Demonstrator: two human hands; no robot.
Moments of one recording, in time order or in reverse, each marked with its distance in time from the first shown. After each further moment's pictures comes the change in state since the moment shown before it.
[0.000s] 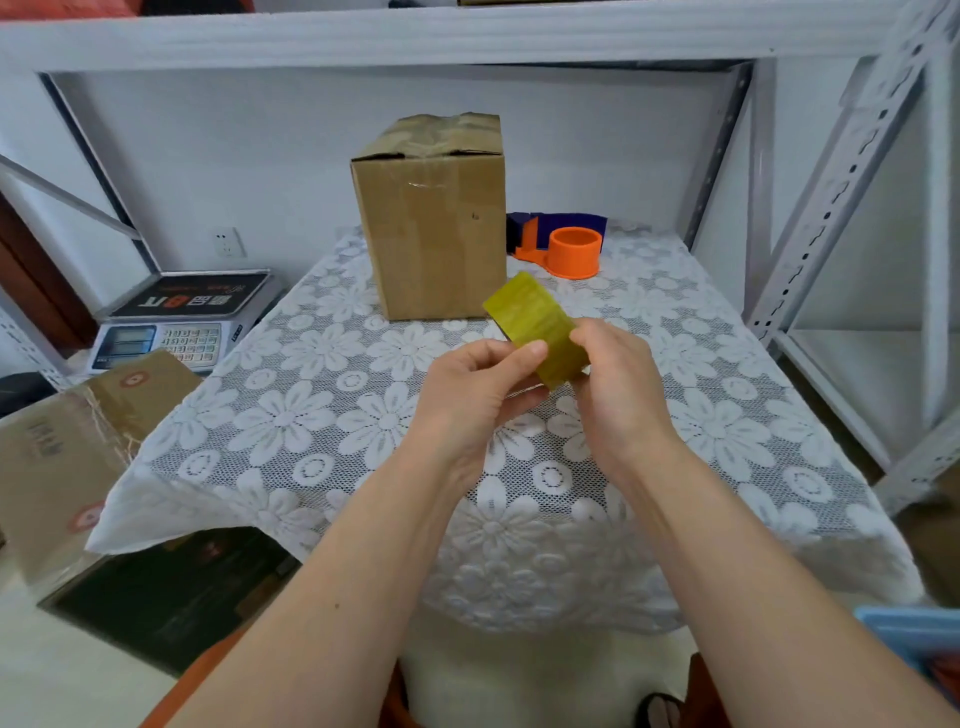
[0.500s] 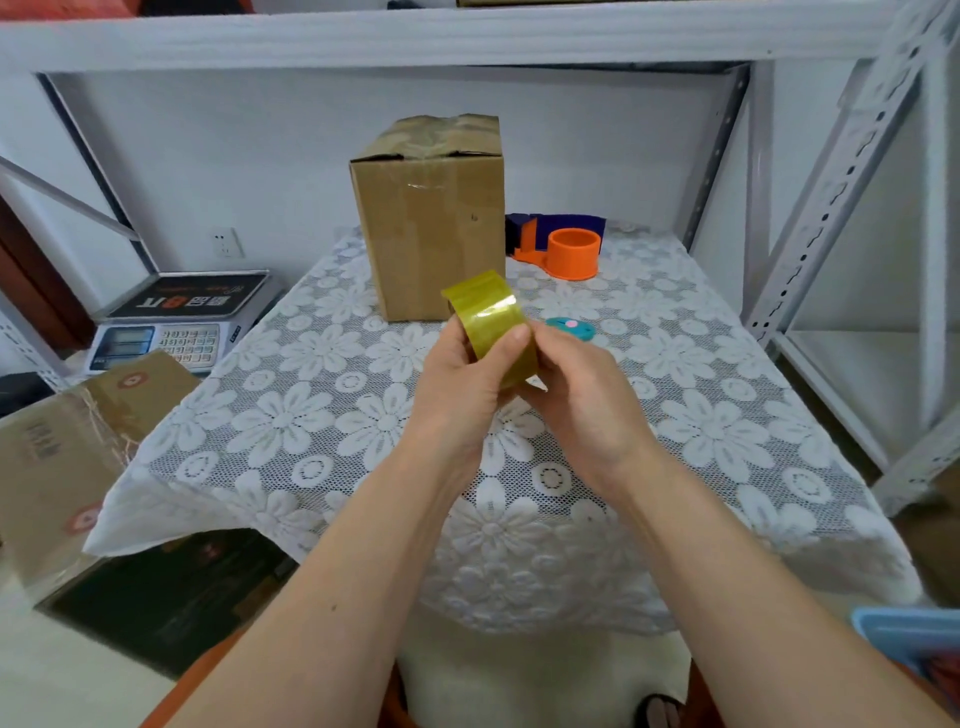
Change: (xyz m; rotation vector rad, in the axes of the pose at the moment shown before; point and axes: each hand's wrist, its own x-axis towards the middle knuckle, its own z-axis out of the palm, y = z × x) left_hand -0.004 0.006 0.002 0.027 0.025 0.130; right_hand -0.003 0.008 0.007 0.168 -0.328 0.051
